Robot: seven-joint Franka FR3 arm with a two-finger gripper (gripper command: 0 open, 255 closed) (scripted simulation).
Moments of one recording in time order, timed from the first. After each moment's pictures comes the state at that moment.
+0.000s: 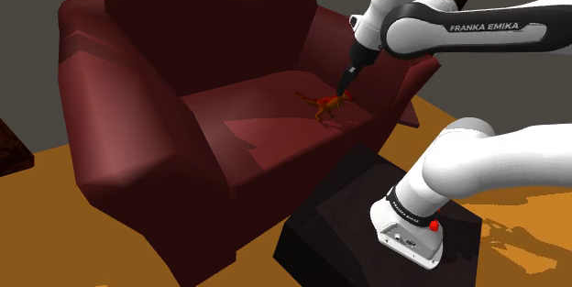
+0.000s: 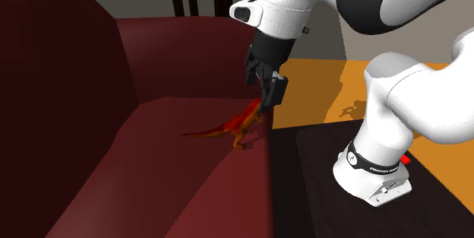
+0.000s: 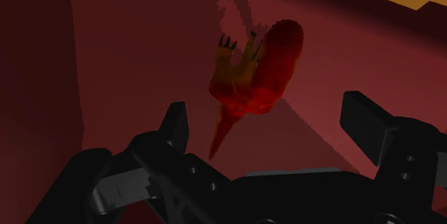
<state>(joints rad) -0.09 -0.84 -0.06 -2.76 -0.16 2.09 -0.21</state>
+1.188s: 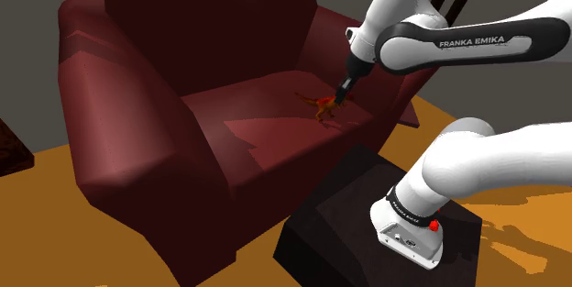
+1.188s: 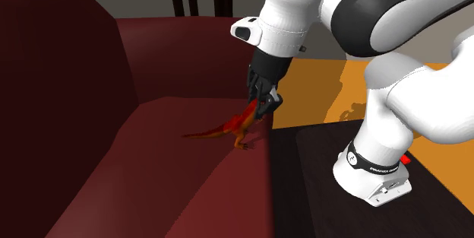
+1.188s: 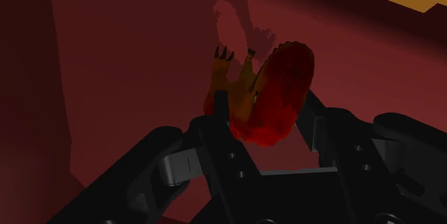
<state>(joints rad) -0.10 -0.82 -0.06 -2.83 -0.17 2.18 -0.20</state>
